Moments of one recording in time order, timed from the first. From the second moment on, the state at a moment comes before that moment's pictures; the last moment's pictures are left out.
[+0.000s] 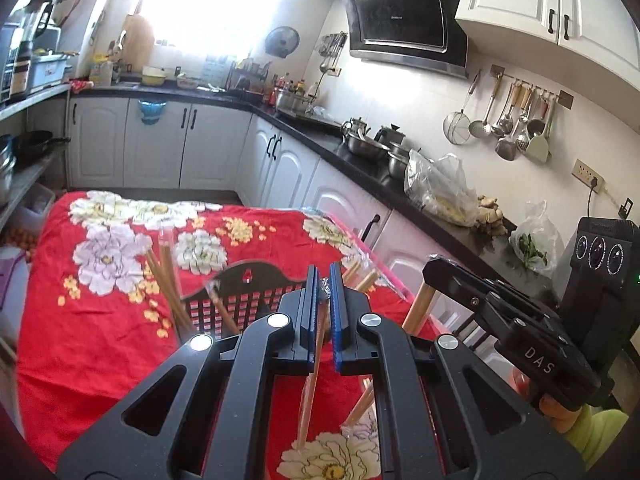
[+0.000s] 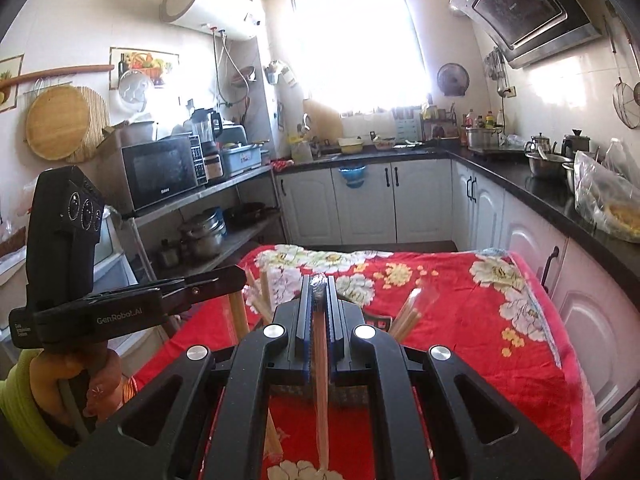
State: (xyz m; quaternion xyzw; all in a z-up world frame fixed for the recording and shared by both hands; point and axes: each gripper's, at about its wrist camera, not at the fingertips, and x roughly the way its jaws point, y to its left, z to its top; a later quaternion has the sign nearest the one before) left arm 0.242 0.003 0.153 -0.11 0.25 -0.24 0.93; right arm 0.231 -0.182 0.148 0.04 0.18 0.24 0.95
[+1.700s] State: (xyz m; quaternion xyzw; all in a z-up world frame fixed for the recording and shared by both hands) left arm 0.319 0.036 0.197 -0.08 0.16 -0.12 0.98; right arm 0.326 -0.187 0.184 0.06 0.11 0.19 0.97
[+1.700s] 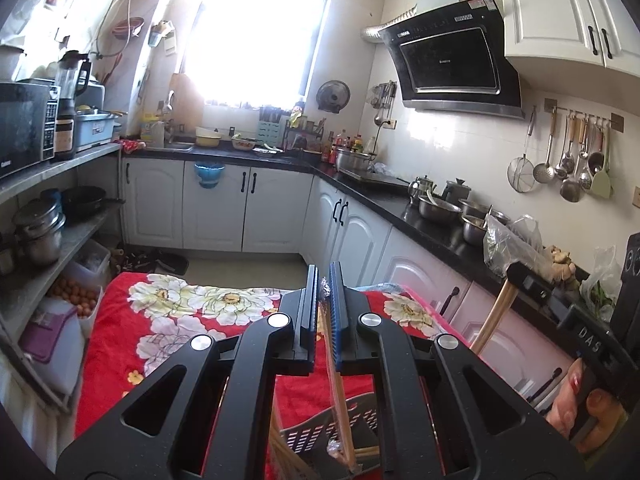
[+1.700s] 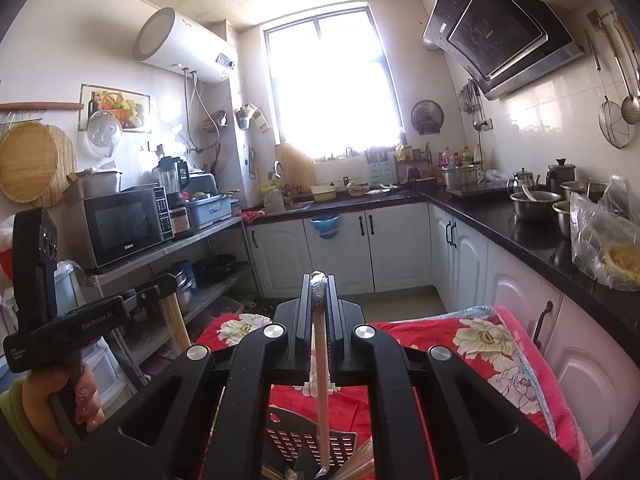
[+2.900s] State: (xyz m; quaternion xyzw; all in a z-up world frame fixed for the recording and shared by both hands) left arm 0.339 -0.002 0.147 -0.07 0.20 -0.15 0.97; right arm 0.341 -0.190 0.129 0.06 0.19 0.19 0.96
